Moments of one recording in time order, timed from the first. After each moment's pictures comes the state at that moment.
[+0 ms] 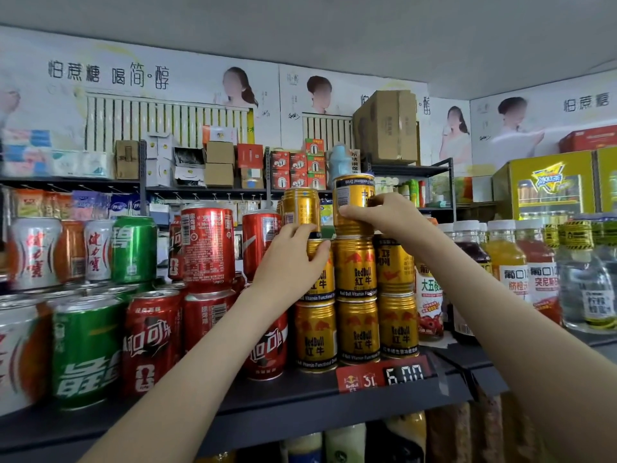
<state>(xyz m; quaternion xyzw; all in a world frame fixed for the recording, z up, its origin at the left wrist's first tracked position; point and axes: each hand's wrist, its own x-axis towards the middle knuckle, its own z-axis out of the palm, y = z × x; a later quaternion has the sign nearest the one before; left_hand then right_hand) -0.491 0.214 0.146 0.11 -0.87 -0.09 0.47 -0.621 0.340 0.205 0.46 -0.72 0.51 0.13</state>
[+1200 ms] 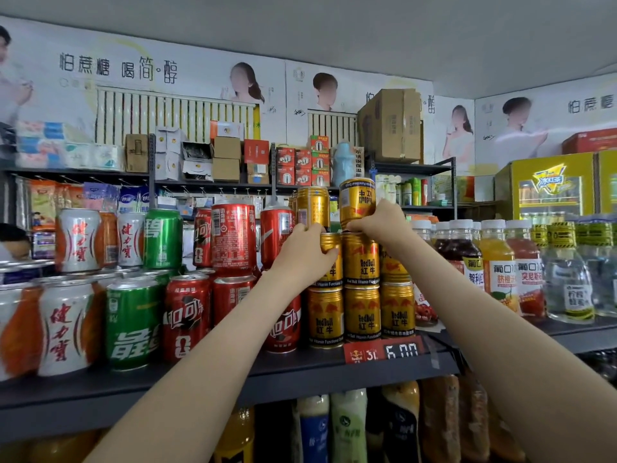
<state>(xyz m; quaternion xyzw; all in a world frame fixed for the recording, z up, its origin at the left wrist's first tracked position) -0.471 0.230 0.153 0.15 -0.90 -0.11 0.39 -0.611 0.318 0.194 0.34 -0.78 0.51 0.14</state>
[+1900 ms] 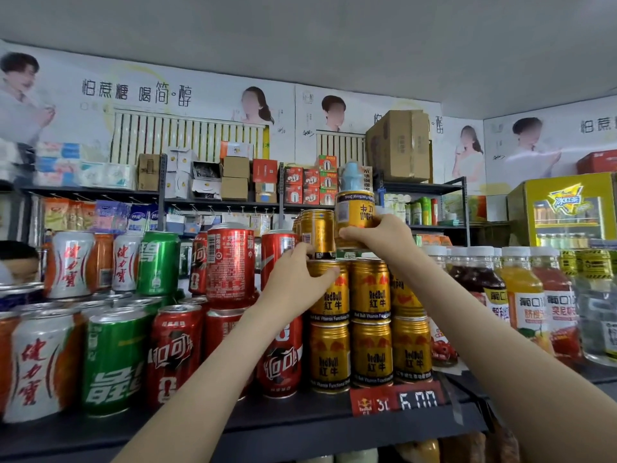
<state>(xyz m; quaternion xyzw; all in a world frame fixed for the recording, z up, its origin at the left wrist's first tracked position) -0.474 0.206 0.153 0.13 -0.86 -0.22 0.45 -0.595 0.318 0.204 0.44 -0.68 0.58 0.11</state>
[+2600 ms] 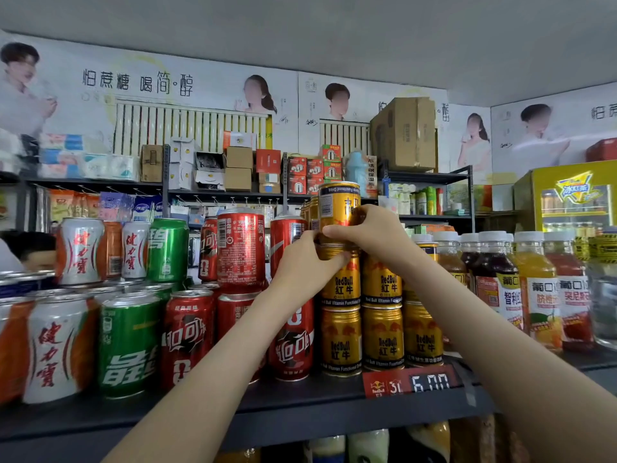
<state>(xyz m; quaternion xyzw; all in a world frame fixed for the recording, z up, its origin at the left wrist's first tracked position) -0.475 0.202 0.152 0.10 -0.84 -0.28 0.45 -0.571 0.298 0.195 0.48 -0.71 0.49 0.17</state>
